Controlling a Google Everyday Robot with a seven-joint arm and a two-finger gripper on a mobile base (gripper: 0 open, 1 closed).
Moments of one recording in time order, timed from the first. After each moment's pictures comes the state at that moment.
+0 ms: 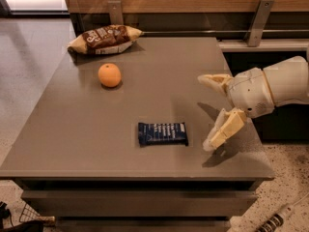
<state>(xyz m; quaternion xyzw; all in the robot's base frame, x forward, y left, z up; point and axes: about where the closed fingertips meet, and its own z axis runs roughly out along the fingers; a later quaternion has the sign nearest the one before) 0.473 -0.114 0.870 -0.61 0.64 0.27 0.38</state>
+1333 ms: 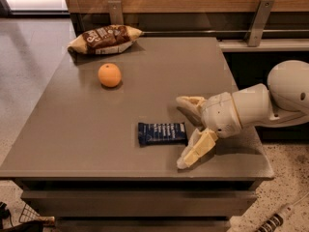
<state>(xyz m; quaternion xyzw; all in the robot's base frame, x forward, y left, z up) 0.461 -0.060 0.817 -0.59 0.63 0.32 0.37</state>
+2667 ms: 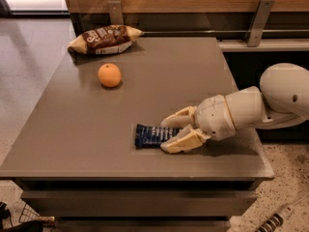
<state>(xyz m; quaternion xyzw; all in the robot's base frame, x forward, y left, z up) 0.455 -0.046 0.812 -0.60 0.63 0.33 0.37</state>
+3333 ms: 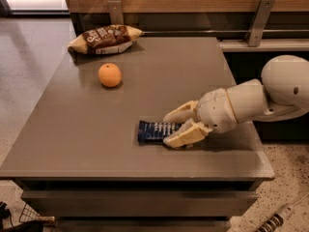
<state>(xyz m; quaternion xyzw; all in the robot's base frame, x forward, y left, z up) 0.466 -0.053 0.823 -0.60 0.63 0.32 0.37</state>
